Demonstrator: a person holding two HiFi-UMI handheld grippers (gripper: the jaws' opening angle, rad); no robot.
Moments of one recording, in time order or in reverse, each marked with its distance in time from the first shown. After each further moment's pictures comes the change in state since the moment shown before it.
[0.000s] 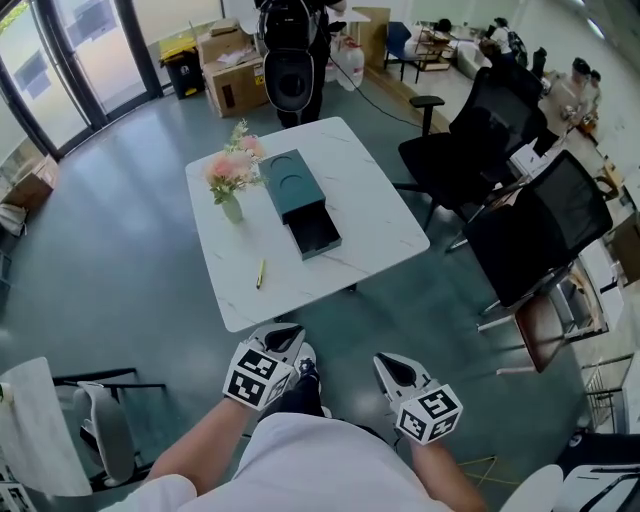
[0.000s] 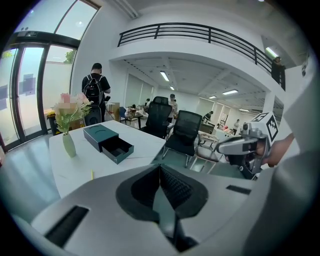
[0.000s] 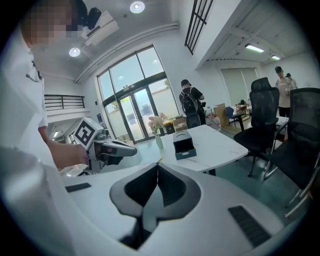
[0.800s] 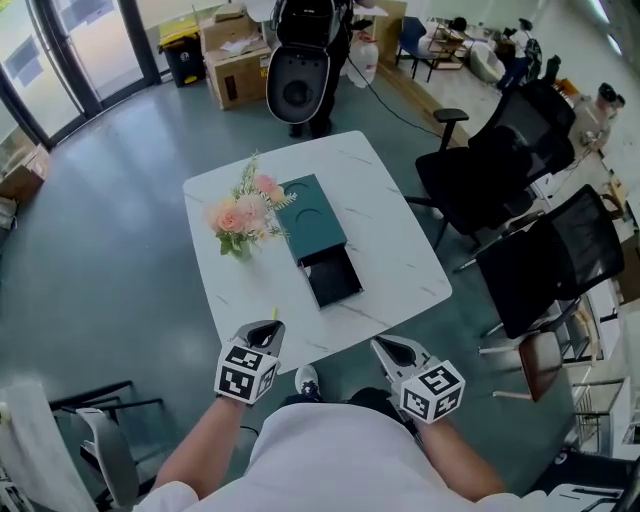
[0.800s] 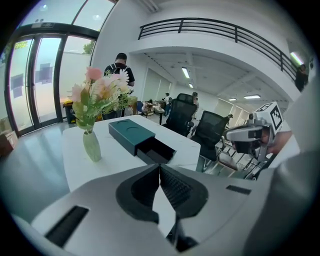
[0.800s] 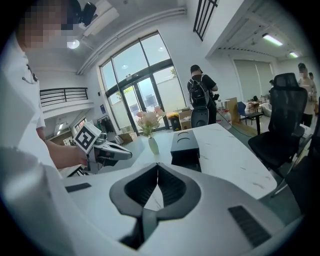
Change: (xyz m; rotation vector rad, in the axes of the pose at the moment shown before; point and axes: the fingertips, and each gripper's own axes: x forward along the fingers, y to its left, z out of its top) left arm 0.056 0.199 0.030 -0.144 0.052 0.127; right arm 0.186 -0.063 0.096 -0.066 0.124 0.069
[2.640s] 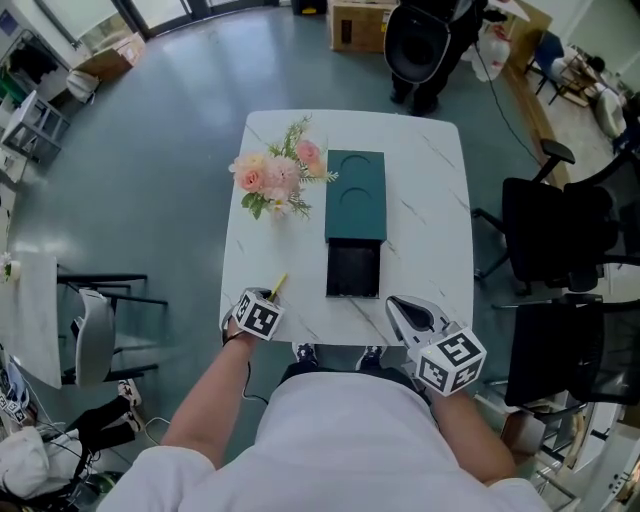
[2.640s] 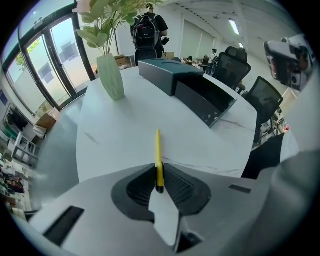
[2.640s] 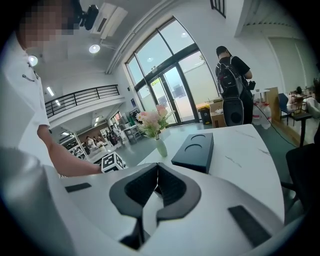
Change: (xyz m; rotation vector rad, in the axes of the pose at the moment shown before) left arm 0.092 0.065 -0.143 -0.237 0.488 0.392; right arm 0.071 -0.088 0.064 -0.131 0.122 0.393
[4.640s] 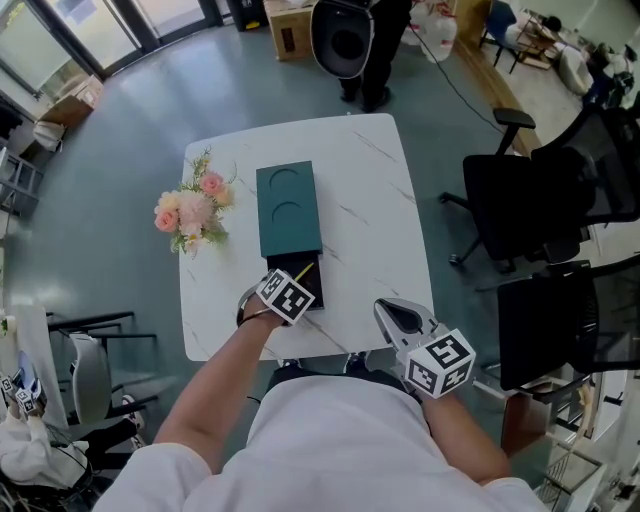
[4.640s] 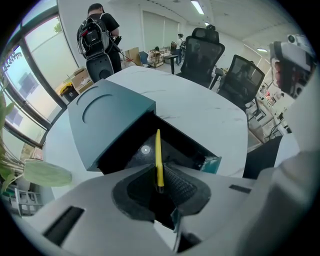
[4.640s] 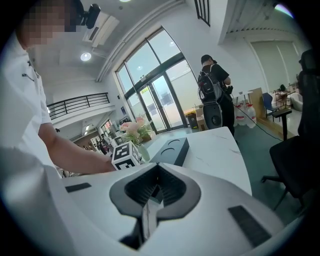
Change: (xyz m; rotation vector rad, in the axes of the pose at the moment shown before) left arm 0.030 -0.130 0.168 0.345 0.070 -0.073; right arm -0.072 -0.083 -0.008 0.077 -0.087 -0.096
